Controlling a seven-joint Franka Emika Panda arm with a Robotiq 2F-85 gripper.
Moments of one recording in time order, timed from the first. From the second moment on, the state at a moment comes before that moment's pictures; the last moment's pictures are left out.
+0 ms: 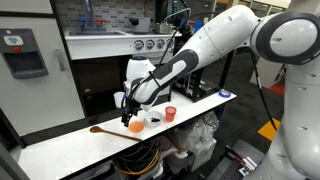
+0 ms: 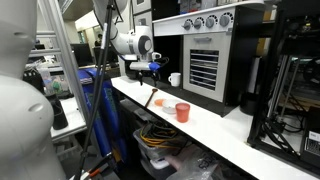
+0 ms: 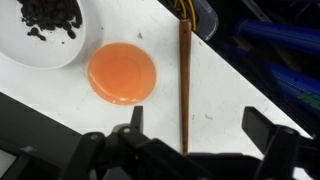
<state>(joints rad) 0.27 0.35 0.21 -2.00 -0.03 2.50 -0.10</state>
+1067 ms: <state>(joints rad) 0.27 0.40 0.21 -1.99 -0.04 2.55 -0.15</state>
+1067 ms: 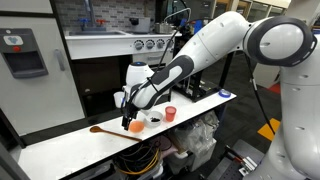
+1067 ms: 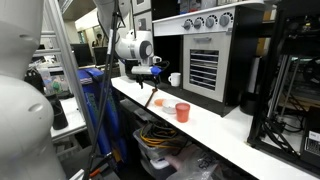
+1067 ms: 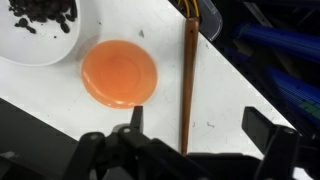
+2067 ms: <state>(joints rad) 0.34 0.64 0.20 -1.70 -0.16 2.45 -0.14</state>
